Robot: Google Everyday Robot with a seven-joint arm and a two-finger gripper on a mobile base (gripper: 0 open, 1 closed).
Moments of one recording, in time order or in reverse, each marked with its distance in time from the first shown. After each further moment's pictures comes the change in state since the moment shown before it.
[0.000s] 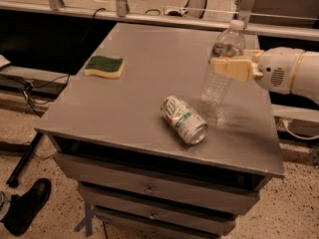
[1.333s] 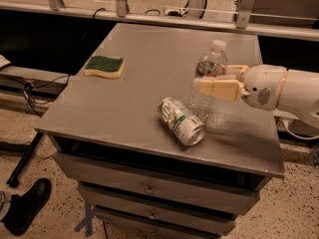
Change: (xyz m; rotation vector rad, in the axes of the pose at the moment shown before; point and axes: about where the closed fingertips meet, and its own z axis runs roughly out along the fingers) arm 0.031 0.041 0.015 -0.134 -0.008 -0.027
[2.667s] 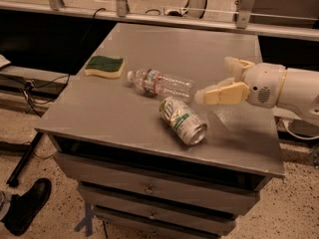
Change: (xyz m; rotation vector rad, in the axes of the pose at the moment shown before) arm -0.002 -0.006 0.003 -0.036 -0.018 -0.036
